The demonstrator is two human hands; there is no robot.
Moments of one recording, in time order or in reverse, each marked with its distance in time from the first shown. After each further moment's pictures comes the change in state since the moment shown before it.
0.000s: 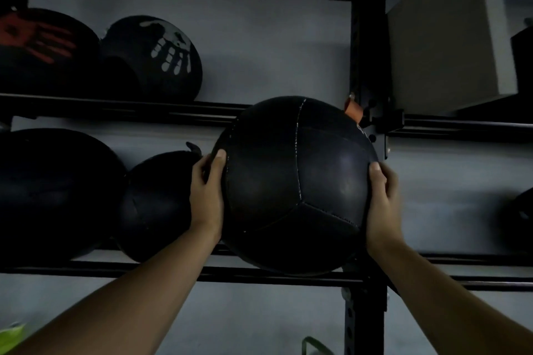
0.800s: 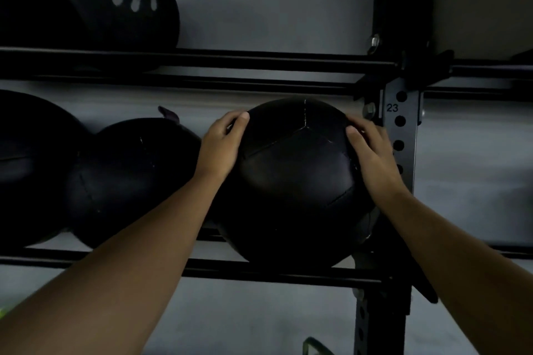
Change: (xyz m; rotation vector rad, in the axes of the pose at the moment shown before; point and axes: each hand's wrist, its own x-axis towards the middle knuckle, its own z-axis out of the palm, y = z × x) left_hand 0.093 -0.069 0.057 0.506 -0.151 0.218; right_hand 0.085 0.065 0.022 -0.369 -0.318 -0.104
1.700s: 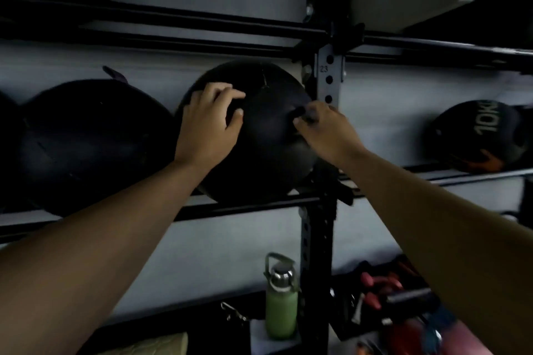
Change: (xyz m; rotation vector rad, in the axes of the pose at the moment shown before) left_hand -0.087 0.039 -0.024 0.457 -0.212 0.471; right_hand -0.086 -0.074 -0.021 -0.642 -0.089 0.166
